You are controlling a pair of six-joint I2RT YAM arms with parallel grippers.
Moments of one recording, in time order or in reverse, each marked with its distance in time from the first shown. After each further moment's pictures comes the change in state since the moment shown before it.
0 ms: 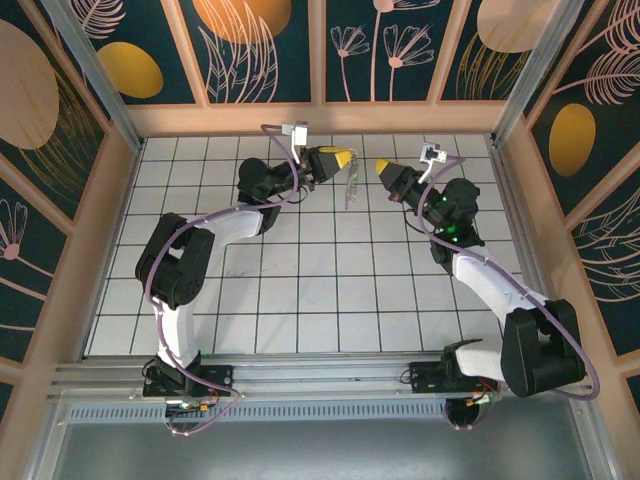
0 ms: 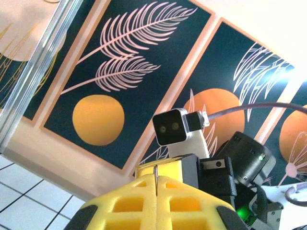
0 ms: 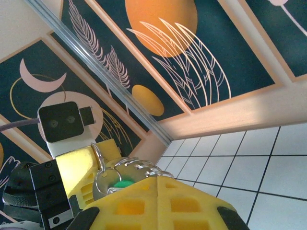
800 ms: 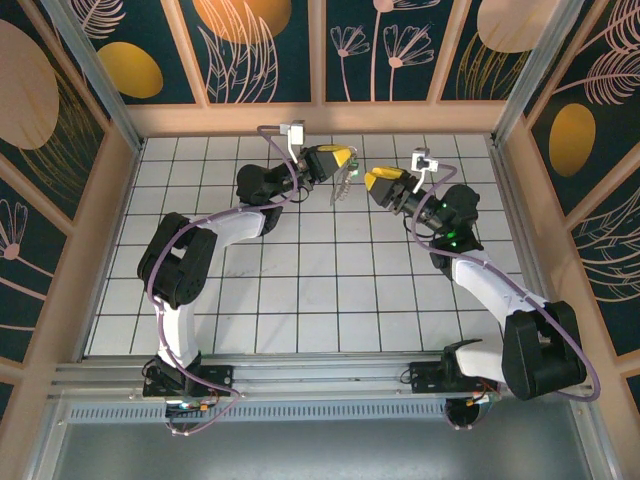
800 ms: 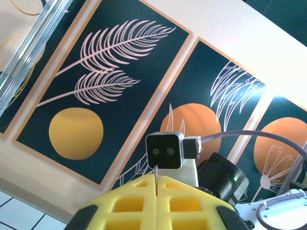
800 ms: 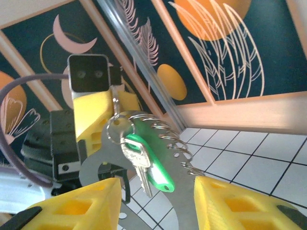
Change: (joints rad) left arm -0.013 0.011 -0.002 0.128 -0.023 -0.120; right arm 0.013 -0.008 -0.040 0.077 -0.164 -0.143
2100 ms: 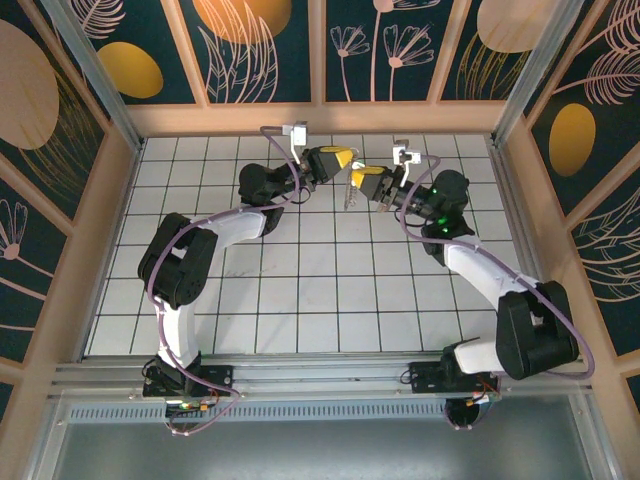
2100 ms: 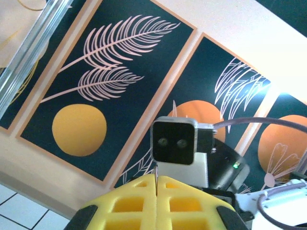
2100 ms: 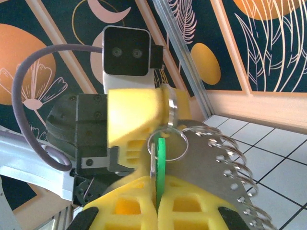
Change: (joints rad) left arm -0.010 0.000 0.001 -0.047 -0.004 0.041; right arm 0.035 0.101 0.117 -0.026 -0.150 -0.073
